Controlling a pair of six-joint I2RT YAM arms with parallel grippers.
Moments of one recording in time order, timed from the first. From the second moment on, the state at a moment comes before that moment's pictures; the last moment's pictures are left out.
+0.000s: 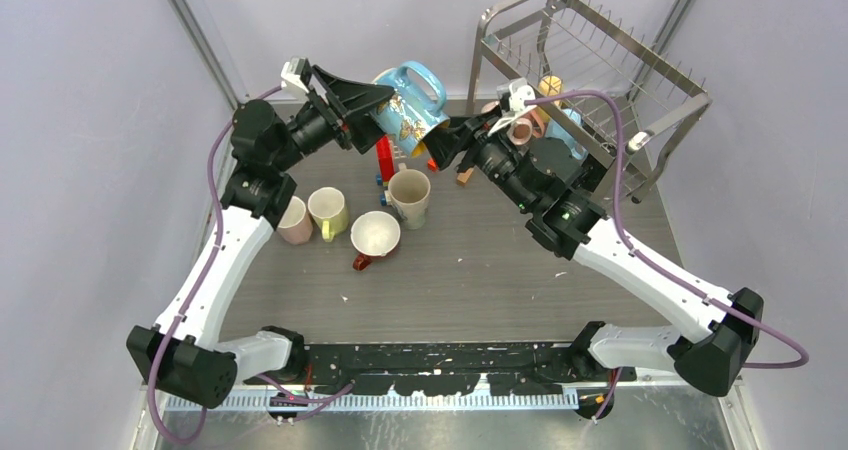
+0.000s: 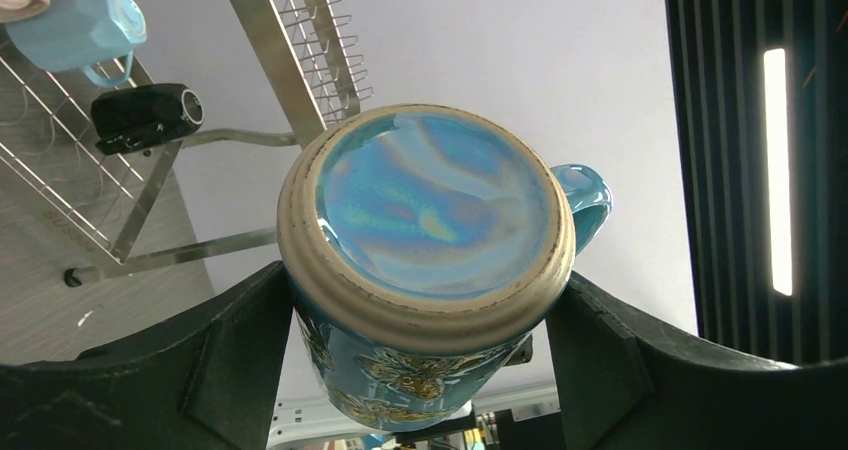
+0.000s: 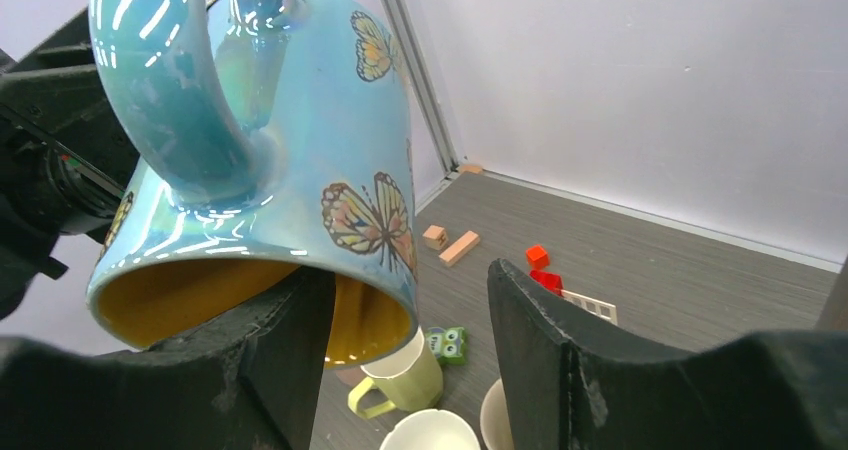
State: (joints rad) left arm -0.30 1.18 1.26 0.12 0.62 -1.48; right arm 0.80 1.19 1.15 0.27 0.07 0.31
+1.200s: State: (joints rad) left arm -0.29 1.13 1.08 0.24 0.62 -1.75; right arm 0.79 1.22 1.19 0.26 0.09 0.34
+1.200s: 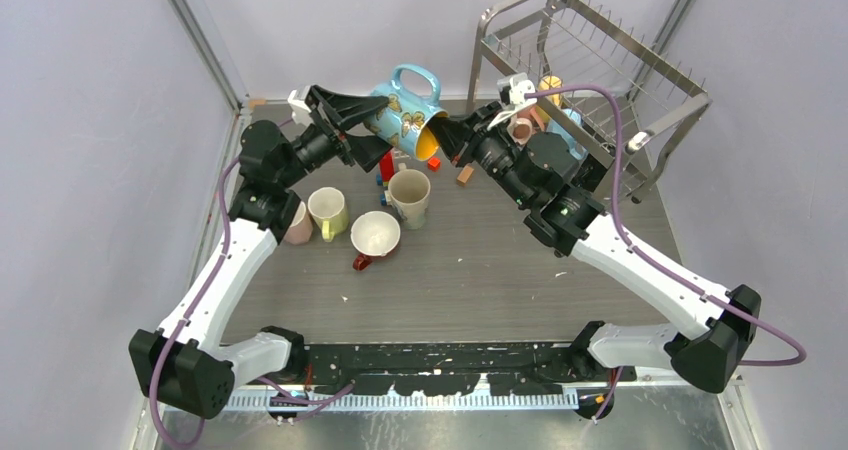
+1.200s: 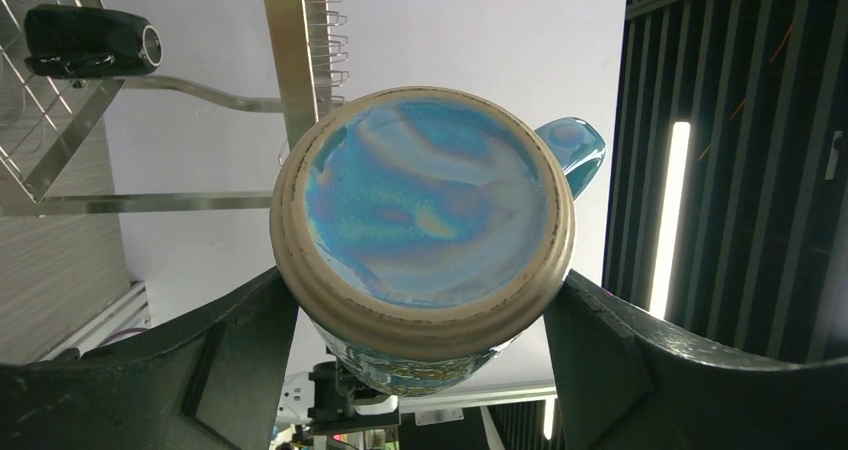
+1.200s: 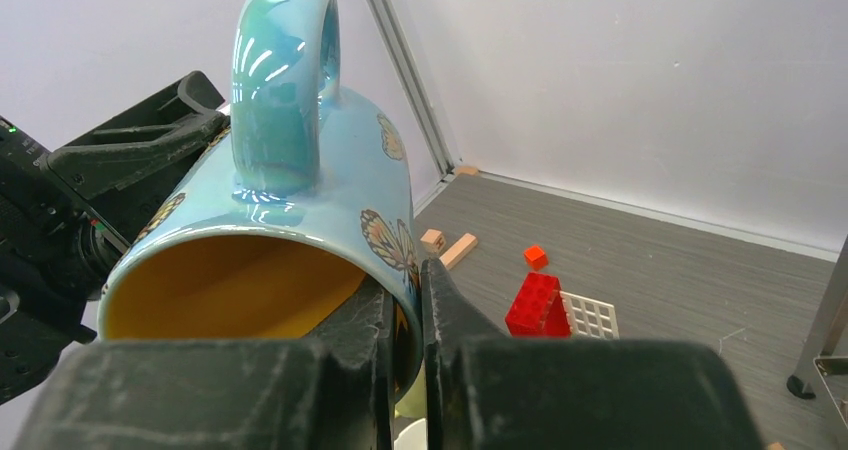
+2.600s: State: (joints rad) left arm -0.30 0.91 1.32 -0.36 0.41 -0.94; right arm 0.86 1.23 1.43 -0.46 0.37 0.44
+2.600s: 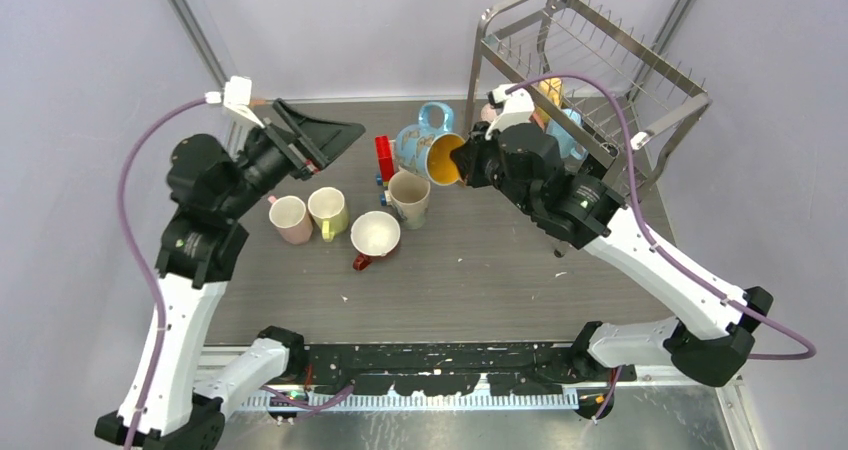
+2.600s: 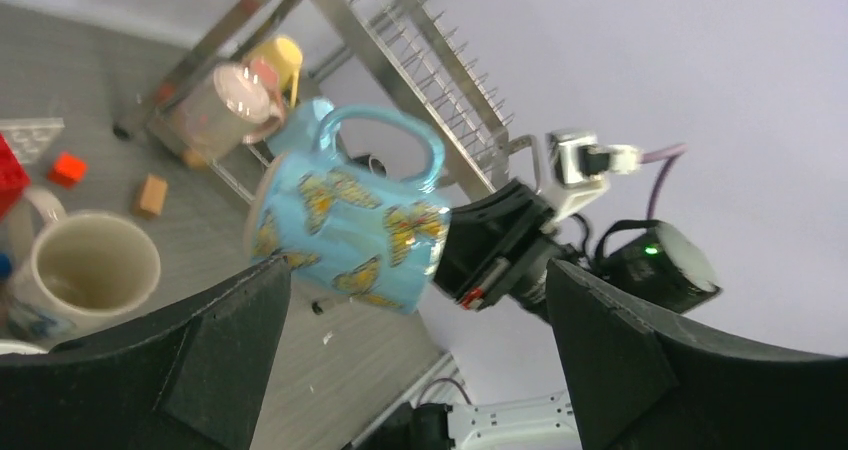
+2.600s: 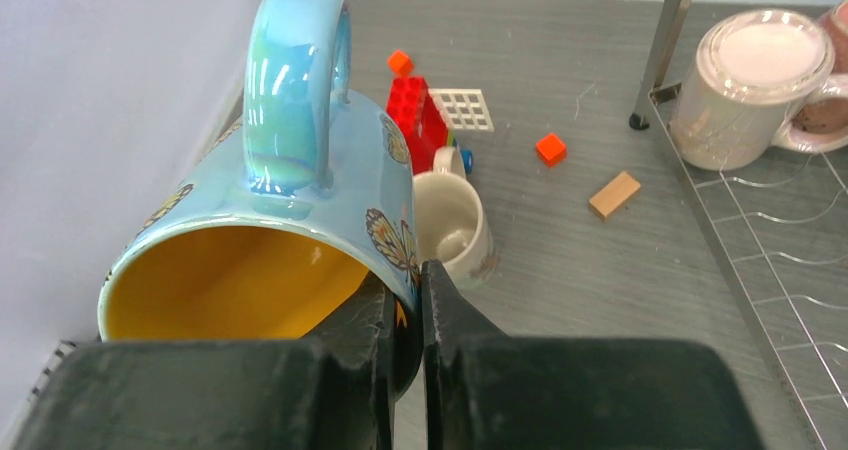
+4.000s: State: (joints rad) left arm -0.30 0.88 1.58 -0.56 0.35 -0.74; right arm 1.16 2.21 2.25 -0.92 -0.04 0.09
